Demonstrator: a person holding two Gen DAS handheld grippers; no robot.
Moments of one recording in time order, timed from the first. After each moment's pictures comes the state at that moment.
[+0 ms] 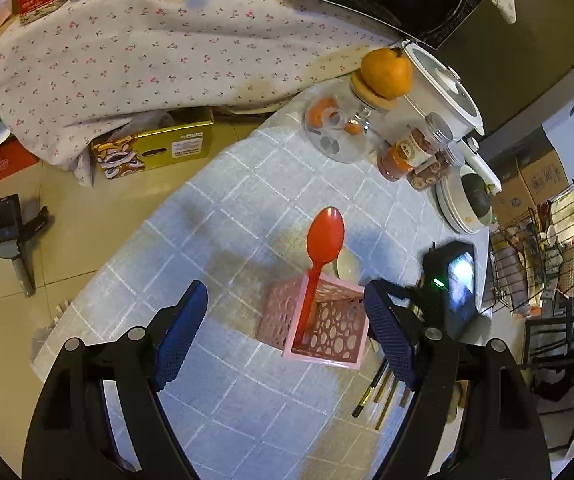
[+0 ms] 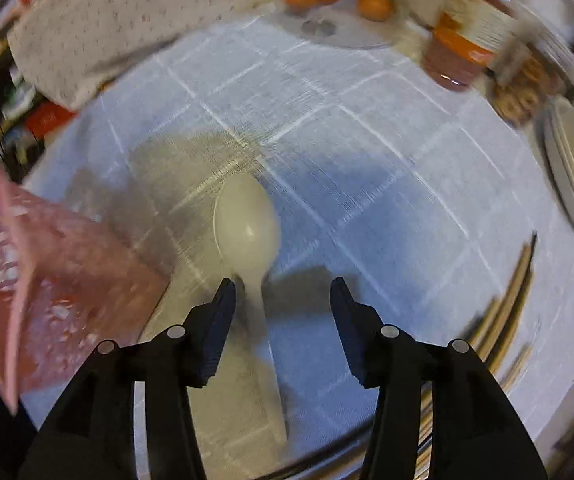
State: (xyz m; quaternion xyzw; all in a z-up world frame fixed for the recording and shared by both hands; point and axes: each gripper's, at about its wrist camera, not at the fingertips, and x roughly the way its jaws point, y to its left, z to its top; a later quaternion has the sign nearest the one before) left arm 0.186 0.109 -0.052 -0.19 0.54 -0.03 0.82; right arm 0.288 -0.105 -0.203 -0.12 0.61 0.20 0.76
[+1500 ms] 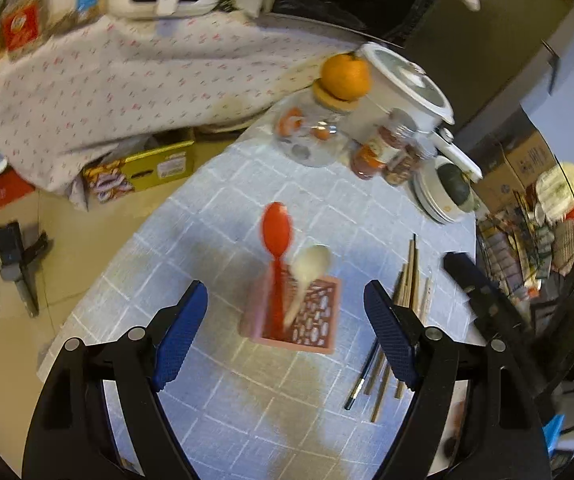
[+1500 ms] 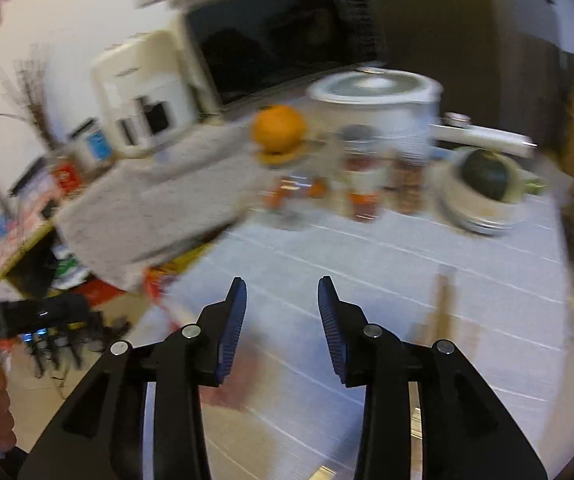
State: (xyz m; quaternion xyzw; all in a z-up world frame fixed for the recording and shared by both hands) left arm 0.163 0.075 -0.025 -0.14 0.51 -0.06 0.85; right arm 0.185 -0.188 -0.043 0.10 0.40 0.12 0.90
